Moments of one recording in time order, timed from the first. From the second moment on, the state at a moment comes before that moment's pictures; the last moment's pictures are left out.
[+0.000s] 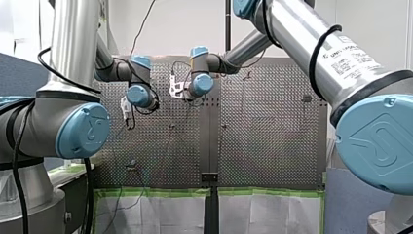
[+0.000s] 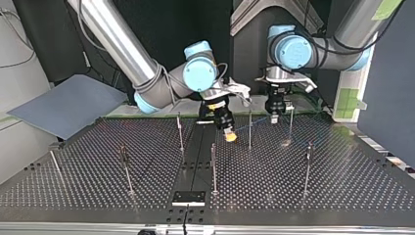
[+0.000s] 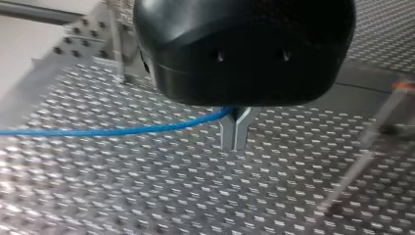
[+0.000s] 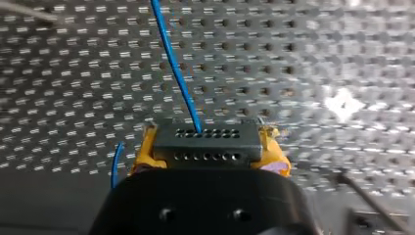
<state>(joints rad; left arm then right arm) -0.10 -1.70 -2.05 -2.59 -1.69 -1.75 2.45 -0.87 1.06 -0.11 1.70 1.59</state>
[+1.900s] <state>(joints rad) -0.10 -2.01 -2.00 -2.41 -1.68 -1.75 2.36 -0.81 1.25 -0.23 1.63 1.63</state>
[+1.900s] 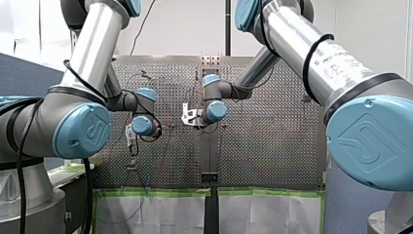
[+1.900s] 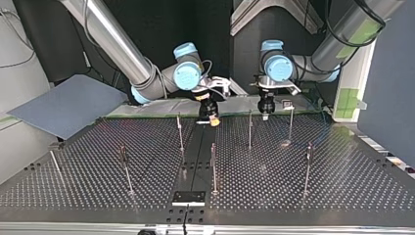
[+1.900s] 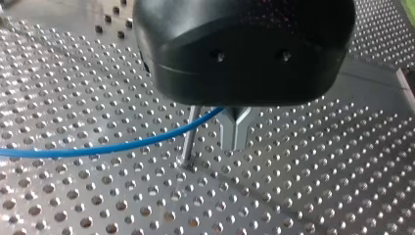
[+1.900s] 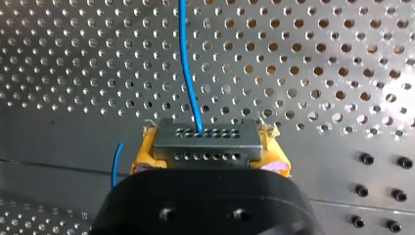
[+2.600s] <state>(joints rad) -0.05 -2.02 -1.89 -2.48 -1.66 -1.72 2.30 -0.81 1.25 -0.27 1.59 1.65</state>
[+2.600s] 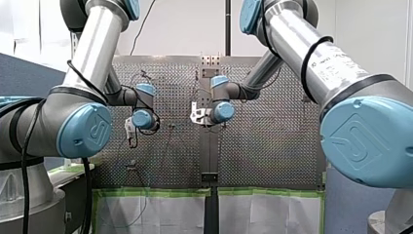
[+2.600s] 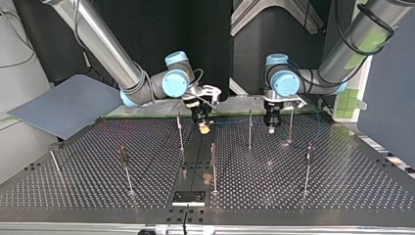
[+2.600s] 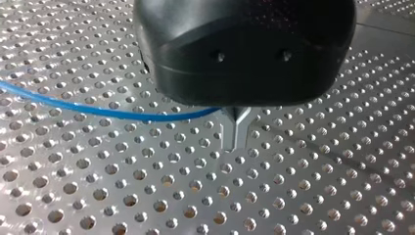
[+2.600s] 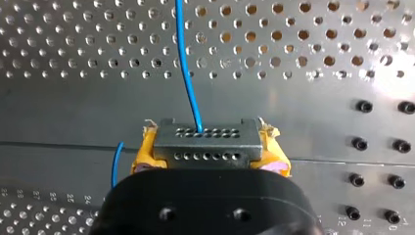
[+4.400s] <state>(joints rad) -0.22 -1.79 -2.11 -2.53 -1.68 -1.76 2.29 -0.81 1.25 -0.23 1.57 1.66</state>
